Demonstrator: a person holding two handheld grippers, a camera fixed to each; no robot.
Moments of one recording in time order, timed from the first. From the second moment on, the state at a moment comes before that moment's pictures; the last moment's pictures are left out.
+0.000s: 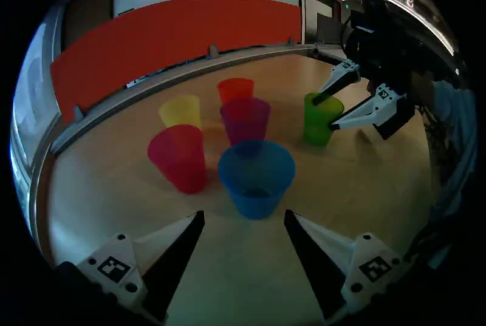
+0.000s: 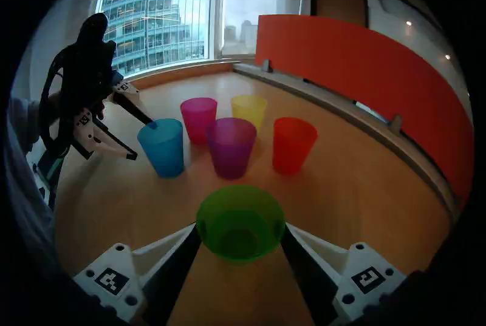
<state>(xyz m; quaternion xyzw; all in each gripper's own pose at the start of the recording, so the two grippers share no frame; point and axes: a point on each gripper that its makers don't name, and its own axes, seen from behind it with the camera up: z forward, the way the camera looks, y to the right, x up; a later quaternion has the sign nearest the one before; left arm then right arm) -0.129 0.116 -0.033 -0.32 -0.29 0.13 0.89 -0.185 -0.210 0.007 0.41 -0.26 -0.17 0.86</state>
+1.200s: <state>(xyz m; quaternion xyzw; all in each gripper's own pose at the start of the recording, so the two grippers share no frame) -0.097 0.079 -0.050 -0.25 -0.25 0.09 0.93 -0.157 -0.150 -0.029 0.35 -0.23 -0.13 0.90</state>
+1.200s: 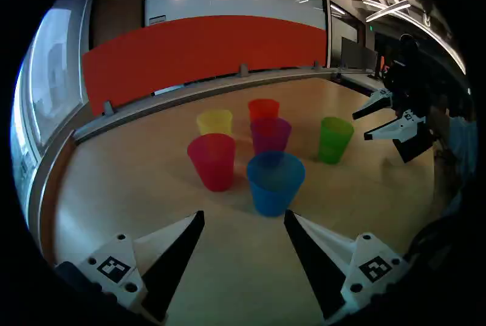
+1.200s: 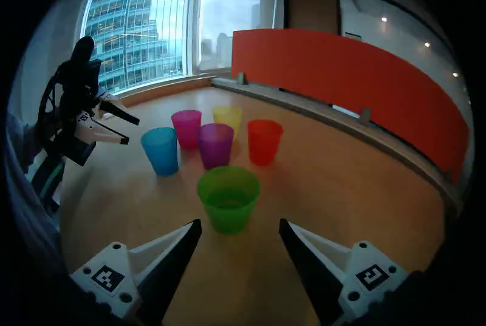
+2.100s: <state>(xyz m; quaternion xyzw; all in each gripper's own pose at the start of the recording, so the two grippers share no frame) -0.018 0.032 -0.036 -0.11 -0.10 0.03 0.99 -0.094 -0.080 -0.018 0.18 -0.12 -0.07 0.97</state>
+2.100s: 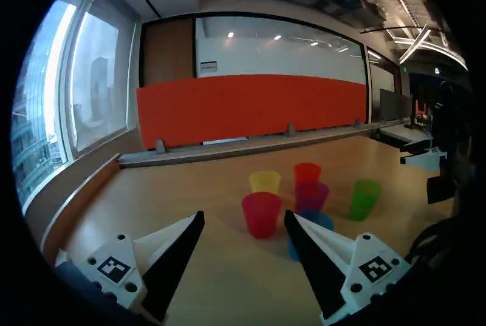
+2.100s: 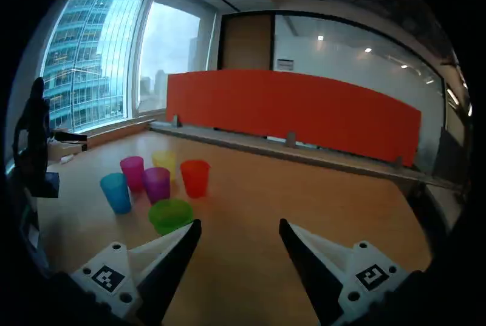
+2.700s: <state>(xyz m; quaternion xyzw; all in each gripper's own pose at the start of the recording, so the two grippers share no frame) 0.026 0.008 -0.037 -0.04 0.00 0.00 1.00 -0.026 -0.026 -0.006 0.05 0.02 0.01 1.00</state>
